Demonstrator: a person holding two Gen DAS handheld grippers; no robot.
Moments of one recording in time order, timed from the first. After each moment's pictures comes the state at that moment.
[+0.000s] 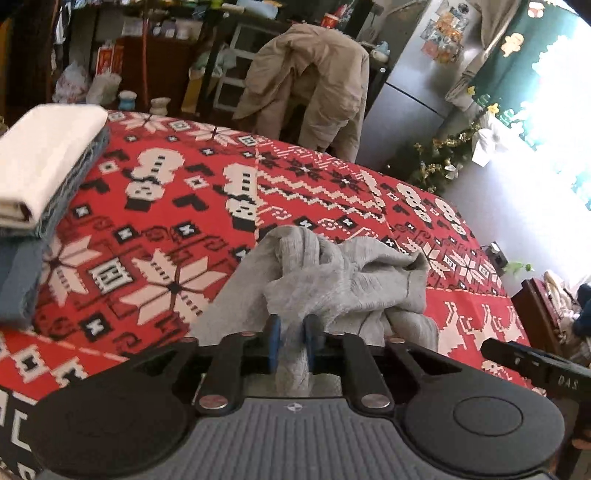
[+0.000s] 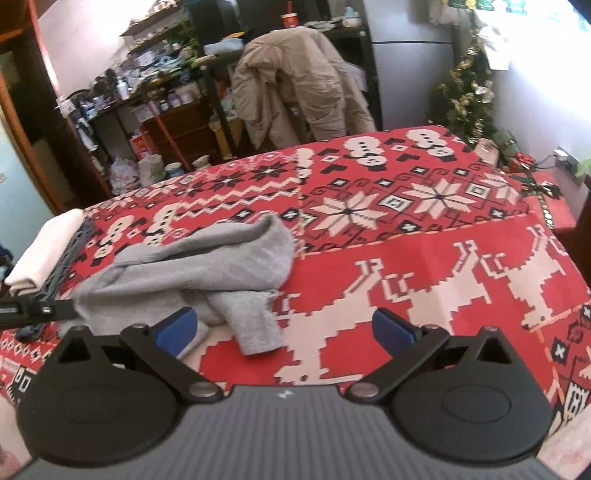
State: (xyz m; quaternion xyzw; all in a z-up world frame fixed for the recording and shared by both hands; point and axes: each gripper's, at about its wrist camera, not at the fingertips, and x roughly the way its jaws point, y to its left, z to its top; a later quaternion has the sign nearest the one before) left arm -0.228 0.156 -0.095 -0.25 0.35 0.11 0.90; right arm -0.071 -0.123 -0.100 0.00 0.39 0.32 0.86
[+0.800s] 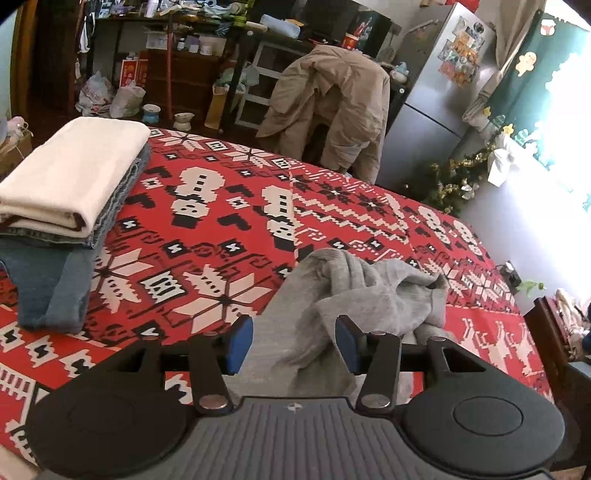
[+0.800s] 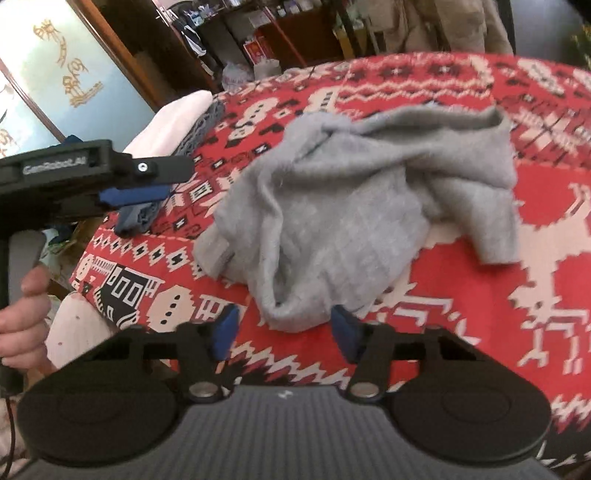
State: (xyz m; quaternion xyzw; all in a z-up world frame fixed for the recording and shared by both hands) left arm -0.260 0.178 -0.081 -0.23 0.33 0.16 0.90; right arm -0.131 -0.022 -0.142 -0.05 0.48 0.47 0.73
